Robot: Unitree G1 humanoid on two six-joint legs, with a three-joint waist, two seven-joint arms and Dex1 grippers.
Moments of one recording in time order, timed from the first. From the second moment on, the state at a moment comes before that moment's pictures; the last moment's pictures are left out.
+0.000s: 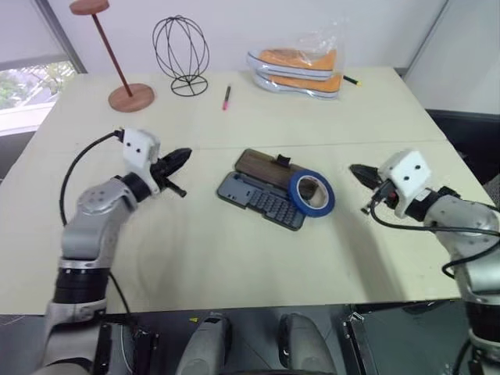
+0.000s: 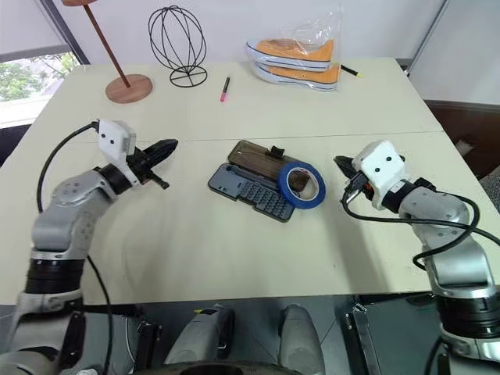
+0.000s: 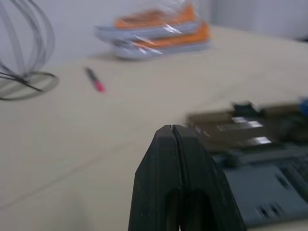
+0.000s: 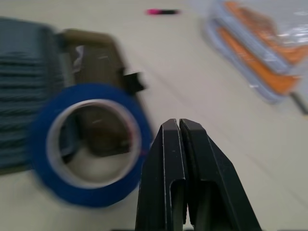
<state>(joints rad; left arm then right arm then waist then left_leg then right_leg) -0.43 0.60 0.13 -0.10 -0.45 0.48 -0.71 -0.18 -0.81 -0.17 -0.36 0.26 0.41 0.71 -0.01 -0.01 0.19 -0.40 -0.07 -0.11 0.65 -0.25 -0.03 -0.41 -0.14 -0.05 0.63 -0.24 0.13</state>
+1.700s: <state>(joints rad) -0.43 0.60 0.05 -0.12 -0.46 0.54 -0.82 -0.29 -0.59 0.00 -0.57 0.48 0.98 0.48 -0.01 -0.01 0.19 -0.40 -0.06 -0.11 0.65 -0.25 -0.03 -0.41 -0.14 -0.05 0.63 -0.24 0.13</state>
